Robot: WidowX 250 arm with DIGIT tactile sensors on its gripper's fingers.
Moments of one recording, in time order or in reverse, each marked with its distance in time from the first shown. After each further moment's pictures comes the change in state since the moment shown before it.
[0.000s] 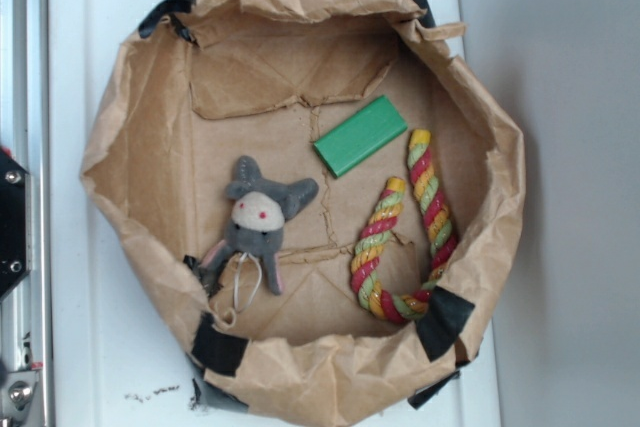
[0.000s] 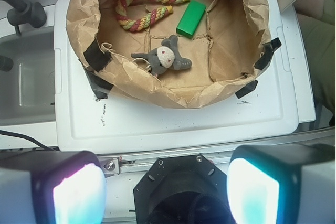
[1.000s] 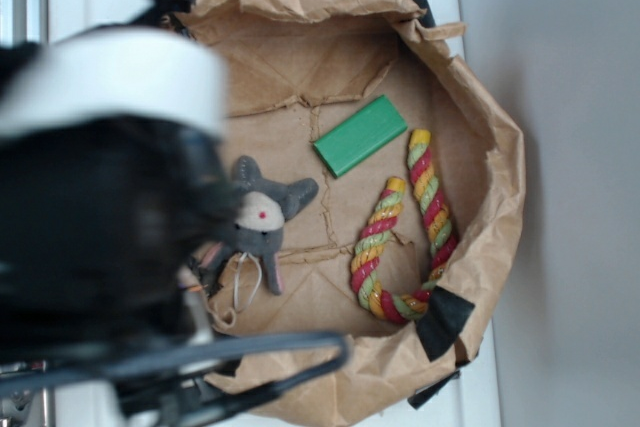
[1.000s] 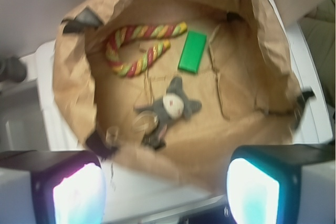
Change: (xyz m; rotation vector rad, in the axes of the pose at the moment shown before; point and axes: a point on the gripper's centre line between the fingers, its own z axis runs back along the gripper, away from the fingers) arm 0.088 -0.020 -0.044 0.058 0.002 0.166
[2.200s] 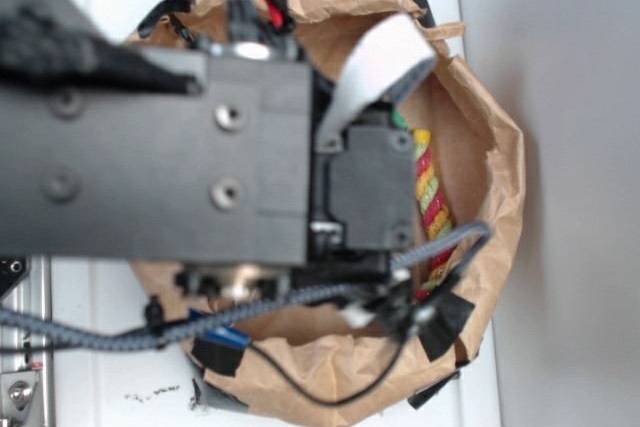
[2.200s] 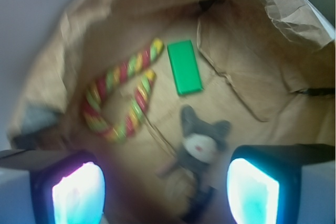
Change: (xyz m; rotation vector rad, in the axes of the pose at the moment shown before) arm 0.044 -0.005 -0.054 -0.051 -0.054 0.604
